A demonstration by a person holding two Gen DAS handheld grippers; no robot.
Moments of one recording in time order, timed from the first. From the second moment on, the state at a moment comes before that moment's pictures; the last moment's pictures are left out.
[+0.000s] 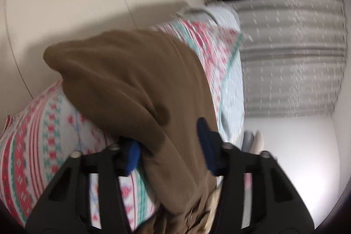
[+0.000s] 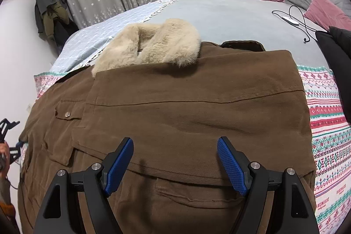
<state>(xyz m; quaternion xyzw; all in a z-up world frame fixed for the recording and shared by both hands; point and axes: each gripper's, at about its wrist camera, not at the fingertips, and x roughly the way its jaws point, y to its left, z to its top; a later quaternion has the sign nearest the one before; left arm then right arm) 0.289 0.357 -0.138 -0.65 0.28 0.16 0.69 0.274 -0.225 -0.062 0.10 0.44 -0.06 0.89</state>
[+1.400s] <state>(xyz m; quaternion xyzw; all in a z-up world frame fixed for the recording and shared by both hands) 0.289 0.152 -0.018 -0.11 0.28 -0.27 0.92 0.294 -0.092 -0.029 0.03 0.43 0.09 0.90</state>
